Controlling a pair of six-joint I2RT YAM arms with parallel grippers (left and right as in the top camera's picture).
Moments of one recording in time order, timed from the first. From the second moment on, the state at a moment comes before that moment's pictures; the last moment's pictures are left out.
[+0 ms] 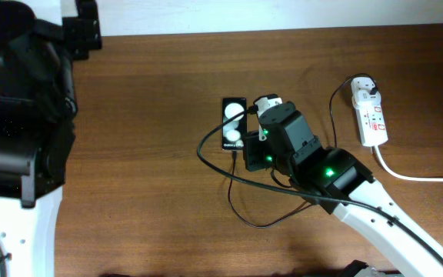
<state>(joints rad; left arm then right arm) -0.16 1.41 1.99 -0.71 -0.47 0.19 0.63 1.29 1.18 -0.67 0.01 0.43</state>
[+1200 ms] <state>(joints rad) -0.02 0.51 1.46 -0.50 -0.40 0.20 0.42 1.23 1.18 -0.85 0.33 0.70</state>
